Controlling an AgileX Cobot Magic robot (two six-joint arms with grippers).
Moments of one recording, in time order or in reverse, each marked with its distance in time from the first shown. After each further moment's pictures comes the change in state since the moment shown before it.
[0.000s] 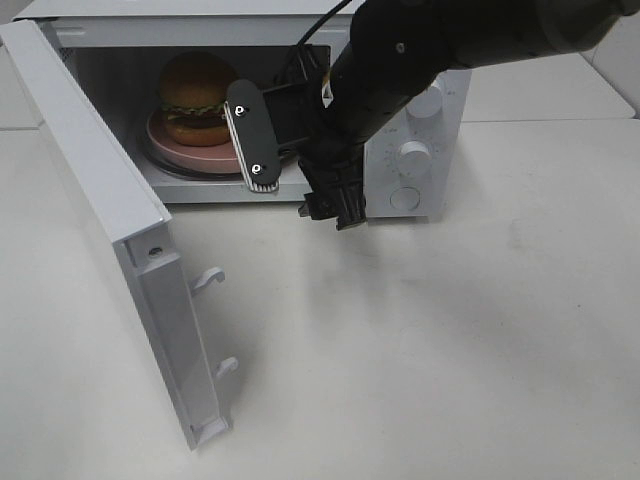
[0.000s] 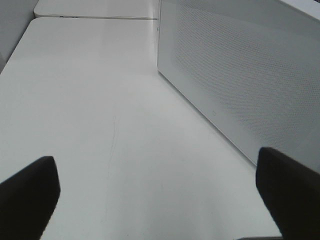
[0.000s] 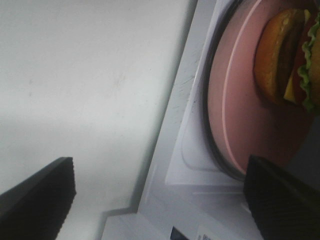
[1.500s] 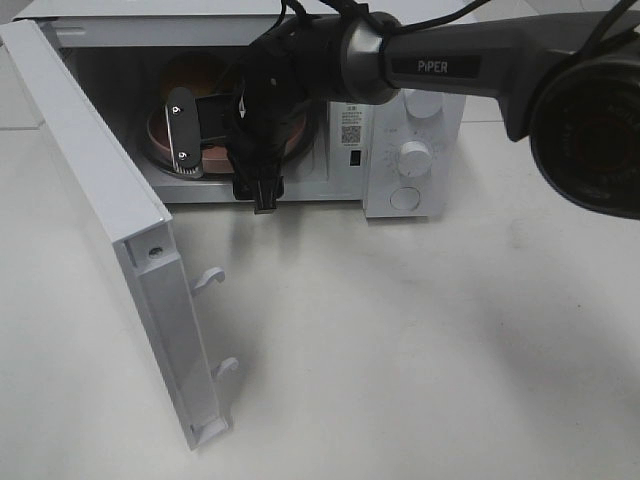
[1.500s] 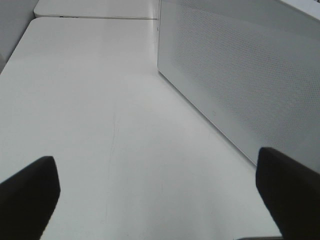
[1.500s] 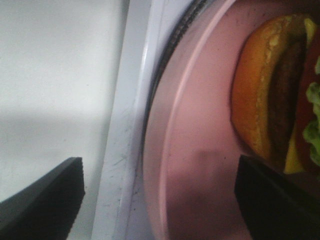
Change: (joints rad) left arm 0.000 0.000 0.000 0.000 0.000 0.000; right arm 0.002 0.484 -0.629 -0.001 0.131 0.120
